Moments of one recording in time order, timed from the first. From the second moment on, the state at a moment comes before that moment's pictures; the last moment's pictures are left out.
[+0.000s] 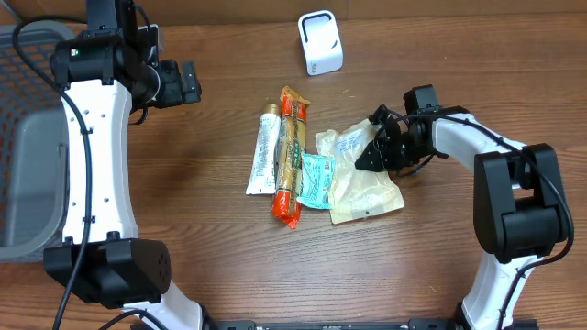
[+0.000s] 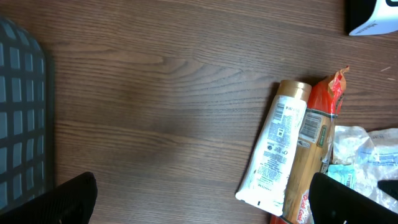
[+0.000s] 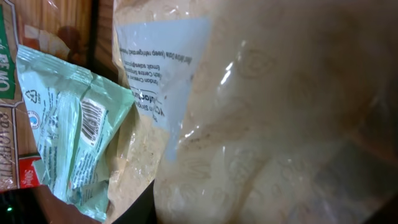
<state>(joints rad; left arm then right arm) 0.10 1.82 1.99 -1.33 0.07 -0.10 0.16 2.06 1.25 -0.66 -0.66 -0.10</state>
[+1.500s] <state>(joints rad) 0.10 1.82 1.99 -1.33 0.07 -0.10 0.41 2.15 1.79 -1.31 0.54 0.51</state>
